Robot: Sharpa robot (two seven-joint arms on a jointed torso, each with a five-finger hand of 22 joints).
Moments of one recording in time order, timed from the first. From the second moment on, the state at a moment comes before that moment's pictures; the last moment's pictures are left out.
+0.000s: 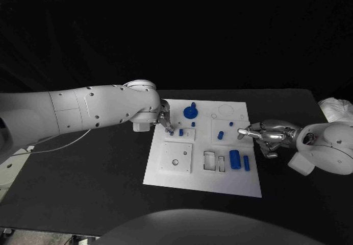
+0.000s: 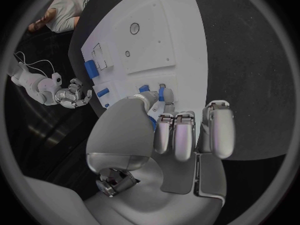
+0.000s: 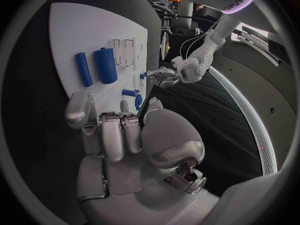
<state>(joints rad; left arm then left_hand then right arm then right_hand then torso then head) 1.37 -0.65 -0.22 1.39 -0.96 0.19 -0.69 1.30 -0.06 0.42 0.23 0.35 0.89 0.05 0.44 1.10 1.47 -0.02 1.57 1.31 1.47 -0.07 1.57 1.31 0.04 1.47 0.04 1.42 1.31 1.28 -1.01 -0.23 1.60 -0.59 0.08 -0.13 1.15 0.28 -0.31 0.28 0.37 0.44 0.14 0.65 0.49 1.47 0.06 1.53 1.45 1.46 0.00 1.48 1.31 0.10 1.28 0.11 1.11 1.31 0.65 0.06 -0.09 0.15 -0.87</state>
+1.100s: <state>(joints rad) 1.36 -0.65 -0.22 1.40 -0.99 0.18 -0.70 1.29 -0.06 0.43 0.23 0.35 0.89 0.06 0.44 1.10 1.47 -0.02 1.57 1.31 1.47 -0.07 1.57 1.31 0.04 1.47 0.04 1.41 1.31 1.28 -1.01 -0.23 1.60 -0.59 0.08 -0.13 1.16 0.28 -0.31 0.27 0.37 0.44 0.14 0.65 0.49 1.47 0.06 1.52 1.45 1.46 0.00 1.48 1.31 0.10 1.28 0.11 1.10 1.31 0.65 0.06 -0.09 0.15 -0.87</state>
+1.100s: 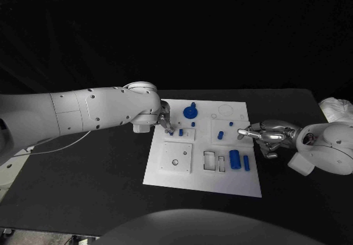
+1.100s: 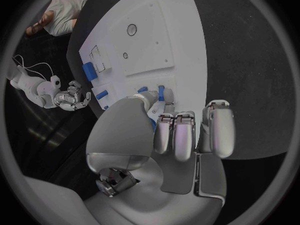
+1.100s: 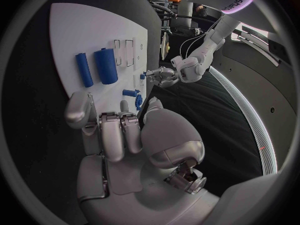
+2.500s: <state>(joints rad) 1.35 -0.66 -0.22 1.42 -1.02 0.17 -0.68 1.21 -0.05 0.35 0.27 0.18 0.84 0.06 0.37 1.04 1.47 -0.02 1.57 1.31 1.47 -0.07 1.57 1.31 0.04 1.47 0.04 1.40 1.31 1.28 -1.01 -0.23 1.60 -0.59 0.08 -0.13 1.16 0.28 -0.31 0.27 0.38 0.44 0.14 0.65 0.49 1.47 0.06 1.52 1.45 1.46 0.00 1.48 1.31 0.10 1.28 0.11 1.10 1.31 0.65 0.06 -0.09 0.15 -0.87</state>
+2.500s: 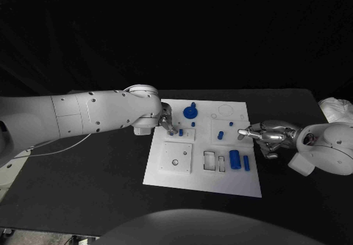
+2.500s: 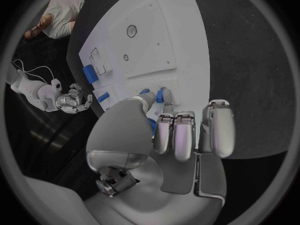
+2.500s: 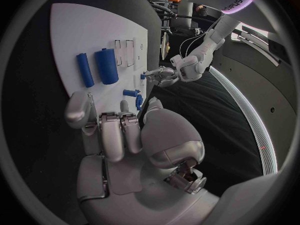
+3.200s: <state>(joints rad) 1.35 -0.66 -0.22 1.42 -1.02 0.17 -0.67 1.27 -0.02 0.33 0.21 0.25 0.85 0.06 0.34 0.99 1.47 -0.02 1.57 1.31 1.47 -0.07 1.57 1.31 0.04 1.47 0.05 1.40 1.31 1.28 -1.01 -0.23 1.60 -0.59 0.08 -0.13 1.16 0.28 -0.30 0.27 0.38 0.44 0.14 0.65 0.49 1.47 0.06 1.52 1.45 1.47 0.00 1.48 1.31 0.10 1.28 0.11 1.10 1.31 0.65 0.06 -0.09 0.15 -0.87</state>
